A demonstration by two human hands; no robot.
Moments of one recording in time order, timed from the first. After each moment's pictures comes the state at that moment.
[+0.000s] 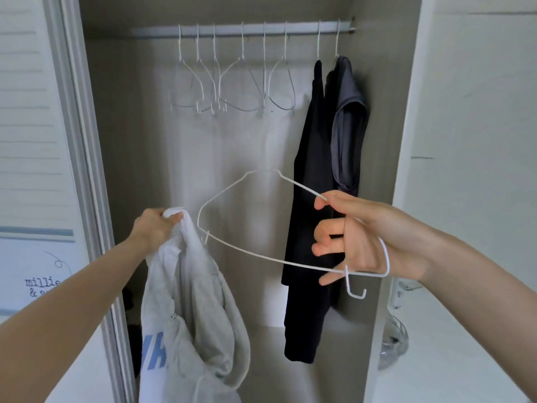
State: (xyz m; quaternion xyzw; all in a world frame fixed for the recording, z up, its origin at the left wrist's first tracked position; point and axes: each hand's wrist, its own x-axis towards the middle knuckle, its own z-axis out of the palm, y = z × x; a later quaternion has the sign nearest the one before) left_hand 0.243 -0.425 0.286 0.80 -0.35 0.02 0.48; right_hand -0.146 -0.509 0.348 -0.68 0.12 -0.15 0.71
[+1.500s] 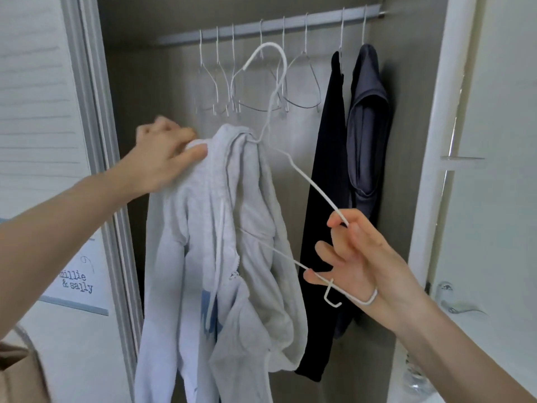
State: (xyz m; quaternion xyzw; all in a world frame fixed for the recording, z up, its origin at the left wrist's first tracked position) left_hand 0.165 -0.398 0.412 0.73 -0.55 0.32 0.25; right_hand -0.119 -0.567 0.280 -0.57 -0.20 -0.26 0.75
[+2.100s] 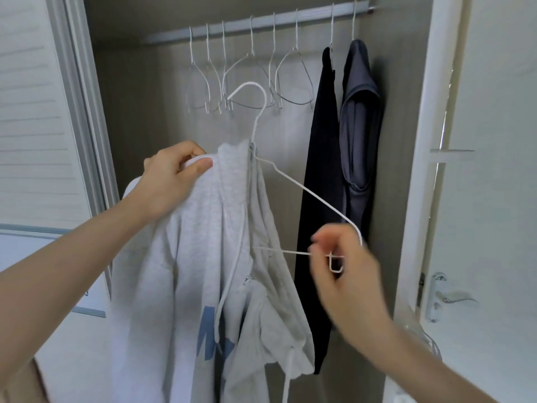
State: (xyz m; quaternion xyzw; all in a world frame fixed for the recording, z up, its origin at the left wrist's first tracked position) left_hand 0.145 -0.416 0.379 0.68 -0.53 0.24 0.44; right_hand -0.105 -0.538 0.250 -0.77 0.11 -0.59 0.21
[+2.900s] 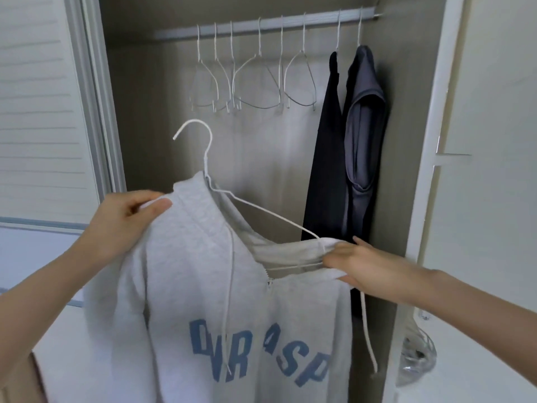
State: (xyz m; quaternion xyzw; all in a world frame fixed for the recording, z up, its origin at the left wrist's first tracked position) left_hand 0.177 -0.335 0.320 0.71 -0.48 0.17 0.48; right_hand -0.117 -0.617 0.263 -0.98 0.06 -0.16 -0.14
